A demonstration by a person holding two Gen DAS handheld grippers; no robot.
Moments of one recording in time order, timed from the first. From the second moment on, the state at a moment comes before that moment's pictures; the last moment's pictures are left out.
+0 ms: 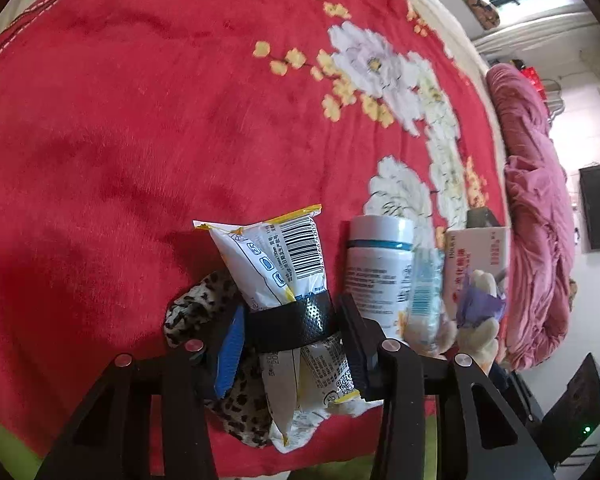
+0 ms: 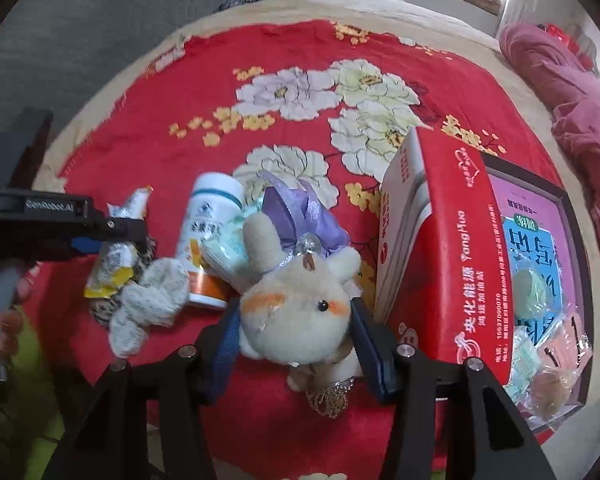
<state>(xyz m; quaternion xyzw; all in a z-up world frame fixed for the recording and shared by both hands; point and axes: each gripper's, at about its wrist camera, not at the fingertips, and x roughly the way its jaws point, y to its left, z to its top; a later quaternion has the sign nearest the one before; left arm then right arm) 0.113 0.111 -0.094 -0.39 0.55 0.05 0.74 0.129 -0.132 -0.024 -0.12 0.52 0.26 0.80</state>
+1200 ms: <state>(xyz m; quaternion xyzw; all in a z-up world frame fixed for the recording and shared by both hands) 0.104 -0.014 0.038 -0.25 0.49 -0.06 0.83 0.111 -0.242 0.078 0.00 0.44 0.22 0.87</state>
